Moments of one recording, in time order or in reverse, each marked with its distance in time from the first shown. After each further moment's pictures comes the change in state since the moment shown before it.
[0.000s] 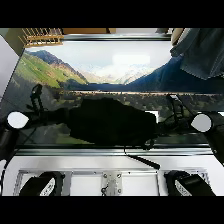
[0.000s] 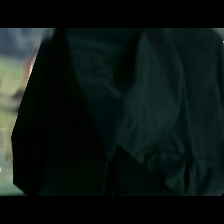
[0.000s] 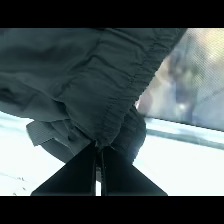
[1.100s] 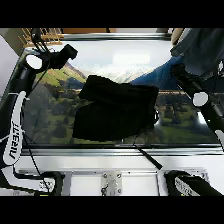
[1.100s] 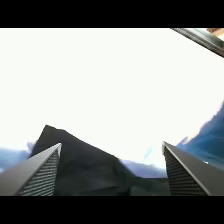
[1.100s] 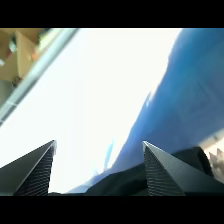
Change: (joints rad) left arm -0.037 -0.777 0.941 -0.046 0.319 -0.008; right arm -0.229 -0.314 0.165 0.142 -1.122 0.286
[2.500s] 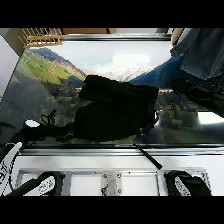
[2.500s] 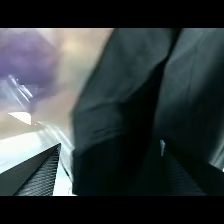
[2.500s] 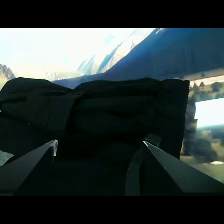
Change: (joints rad) left arm 0.238 0.341 -1.125 -0.270 -0.372 0.412; right arm -0.064 0.330 0.008 0.065 0.609 -0.412
